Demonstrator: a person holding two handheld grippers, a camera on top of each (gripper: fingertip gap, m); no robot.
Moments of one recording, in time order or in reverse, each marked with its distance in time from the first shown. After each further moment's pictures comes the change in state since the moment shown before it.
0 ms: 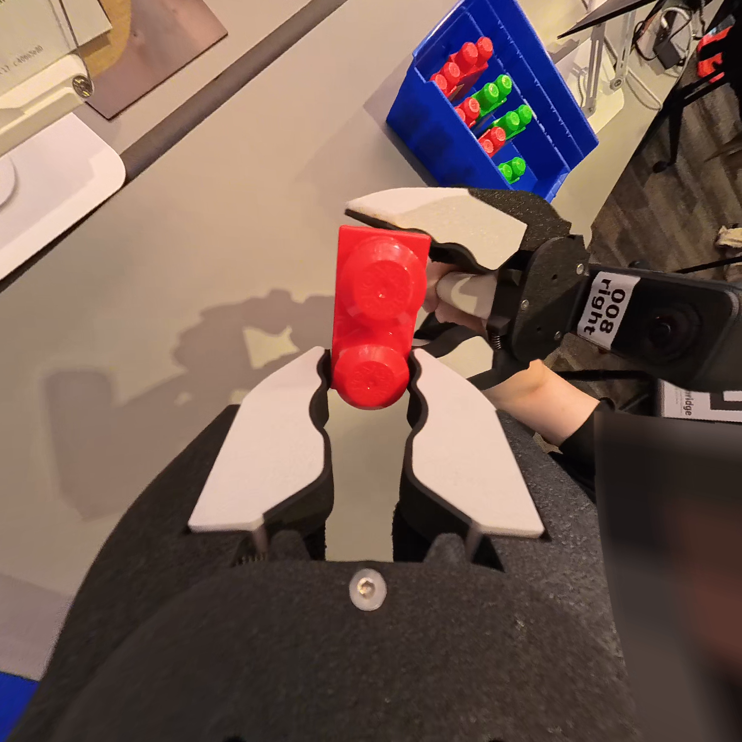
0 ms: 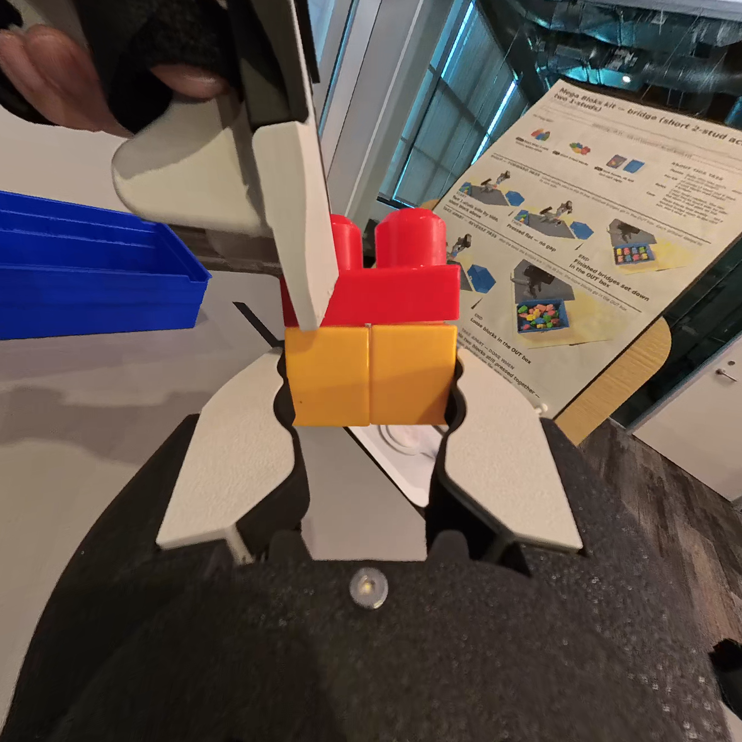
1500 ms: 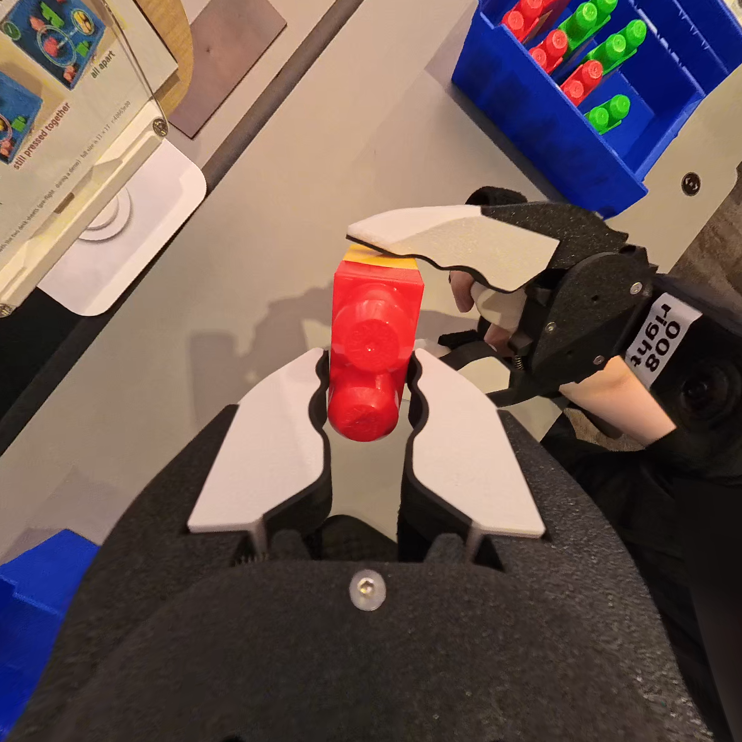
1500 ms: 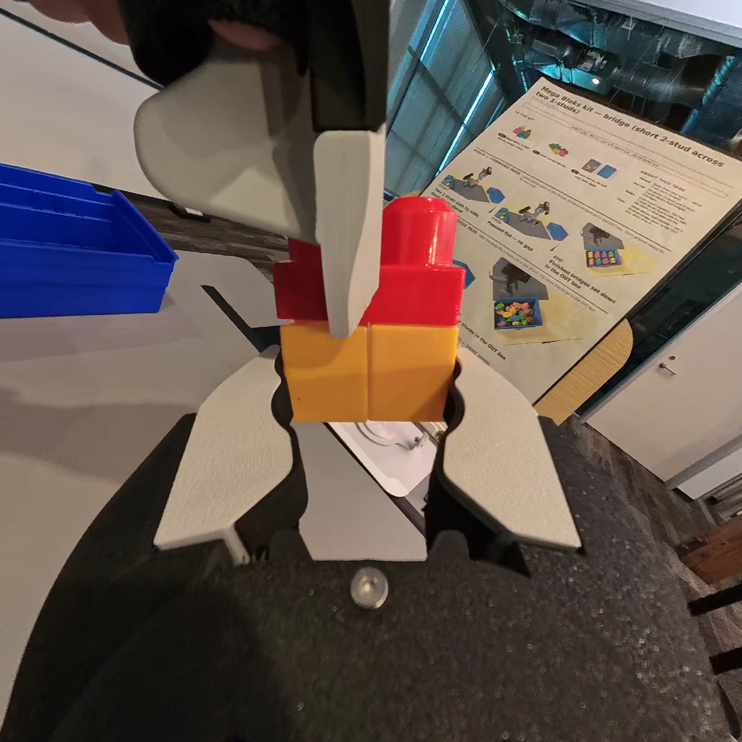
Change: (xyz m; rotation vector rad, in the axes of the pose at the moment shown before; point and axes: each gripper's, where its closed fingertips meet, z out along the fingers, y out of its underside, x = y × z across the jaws) left arm -0.002 -0.013 -0.001 -0.098 -0.227 0.127; right arm 0.005 0.001 0.003 -0.041 0.068 -0.065
